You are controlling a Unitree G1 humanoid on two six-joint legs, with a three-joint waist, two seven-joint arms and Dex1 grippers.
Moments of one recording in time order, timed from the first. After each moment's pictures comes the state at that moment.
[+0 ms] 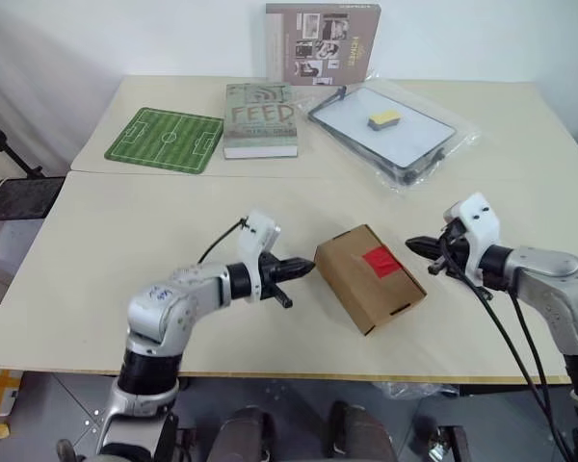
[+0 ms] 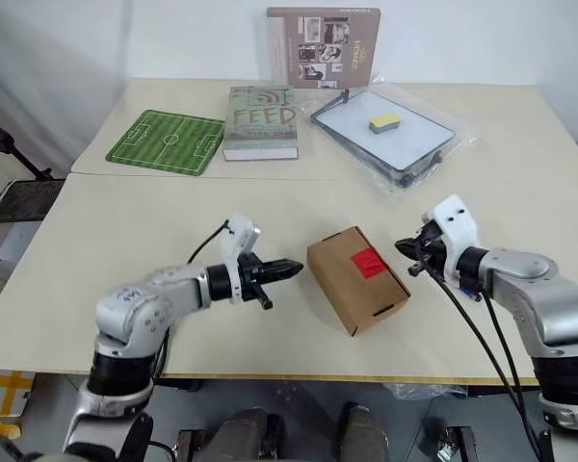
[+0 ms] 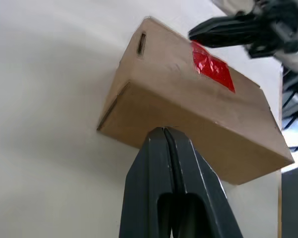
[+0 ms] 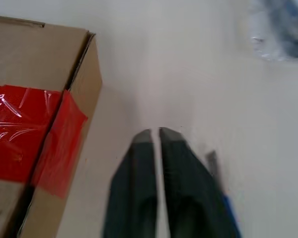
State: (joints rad) left arm -0.40 0.22 -0.04 -0.31 -0.52 1.04 -0.51; right arm -0.39 -0.82 -0.05 -0.11 0.49 0.76 0.70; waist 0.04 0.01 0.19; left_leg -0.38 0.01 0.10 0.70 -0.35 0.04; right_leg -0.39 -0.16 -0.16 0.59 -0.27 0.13
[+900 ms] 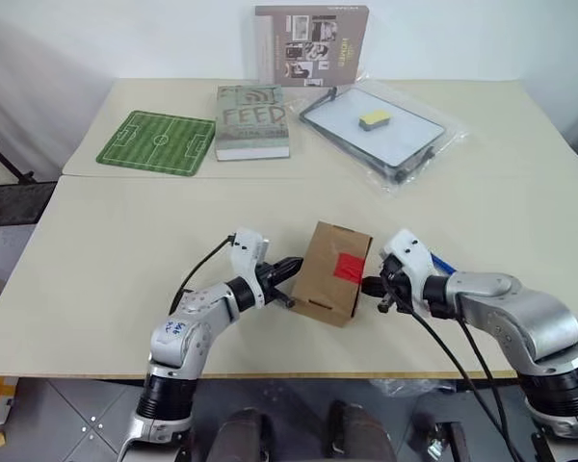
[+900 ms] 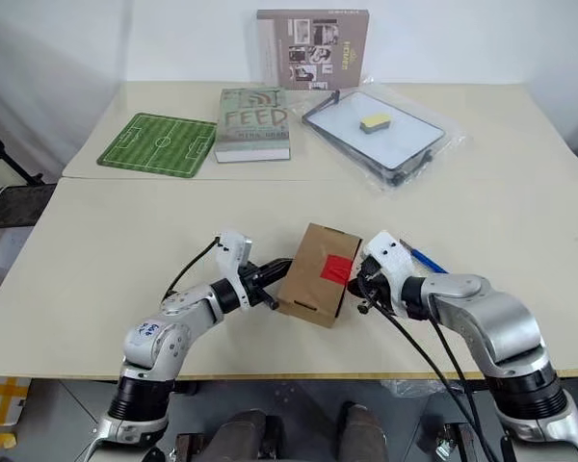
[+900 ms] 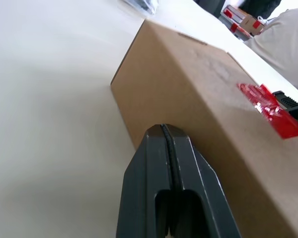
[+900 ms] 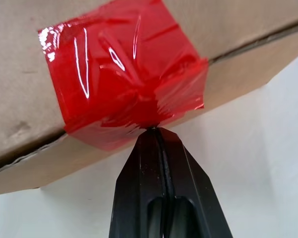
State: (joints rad) left arm -0.31 0.14 -0.05 -0.18 -0.44 0.72 -0.44; right arm -0.37 -0.66 0.08 -0.41 0.48 1.10 0.65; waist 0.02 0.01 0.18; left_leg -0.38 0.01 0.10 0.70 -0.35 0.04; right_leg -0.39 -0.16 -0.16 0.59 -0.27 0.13
